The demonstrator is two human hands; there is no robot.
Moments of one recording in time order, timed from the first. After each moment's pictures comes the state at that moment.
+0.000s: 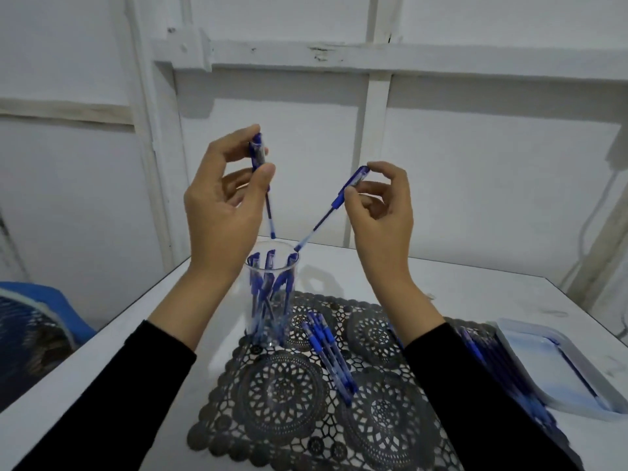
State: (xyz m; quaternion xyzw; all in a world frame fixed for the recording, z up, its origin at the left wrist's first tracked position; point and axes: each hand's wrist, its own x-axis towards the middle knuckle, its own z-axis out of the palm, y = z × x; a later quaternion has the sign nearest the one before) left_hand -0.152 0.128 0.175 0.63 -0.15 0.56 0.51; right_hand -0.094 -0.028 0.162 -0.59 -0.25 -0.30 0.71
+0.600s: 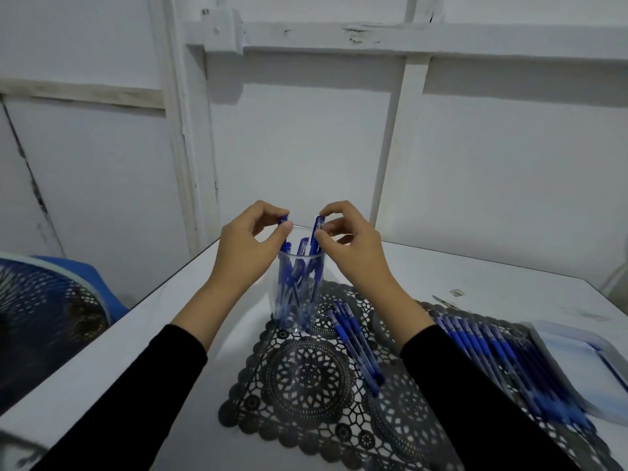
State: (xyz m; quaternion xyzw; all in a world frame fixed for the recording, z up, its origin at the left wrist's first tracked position) left_hand -0.134 0.178 0.106 0.79 -0.01 0.39 0.48; right_hand -0.075 0.014 0.110 -0.75 -0.32 -0.16 0.56
